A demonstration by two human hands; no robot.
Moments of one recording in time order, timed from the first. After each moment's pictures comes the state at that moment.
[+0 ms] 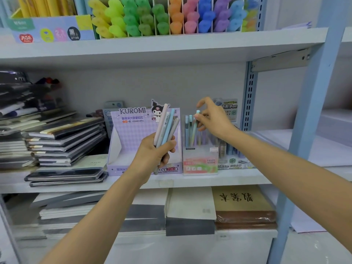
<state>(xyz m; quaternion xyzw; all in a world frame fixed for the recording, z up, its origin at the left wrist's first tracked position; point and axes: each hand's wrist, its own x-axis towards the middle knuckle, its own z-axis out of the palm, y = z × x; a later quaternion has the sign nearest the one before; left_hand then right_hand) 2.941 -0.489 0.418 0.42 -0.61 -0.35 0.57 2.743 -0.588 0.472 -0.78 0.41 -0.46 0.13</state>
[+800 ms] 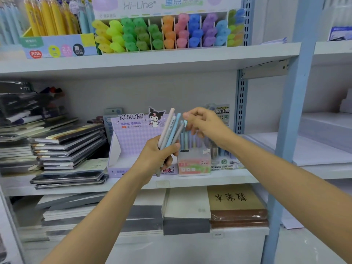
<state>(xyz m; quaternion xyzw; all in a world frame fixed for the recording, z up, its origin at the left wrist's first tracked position) 2.927 -0.474 0.428 0.41 -0.65 -0.35 0.54 2.740 -0.533 0.481 -0.75 0.33 -0.48 0.32</state>
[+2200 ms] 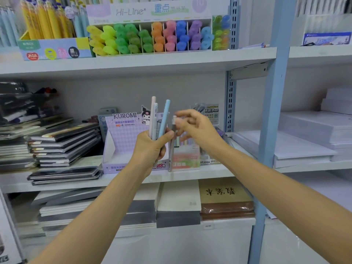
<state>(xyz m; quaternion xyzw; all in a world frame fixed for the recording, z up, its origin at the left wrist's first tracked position) 2.901 -0.459 0.440 0.40 -0.56 -0.36 0.63 2.737 -0.482 0.466 -0.73 0.25 -0.54 0.35</state>
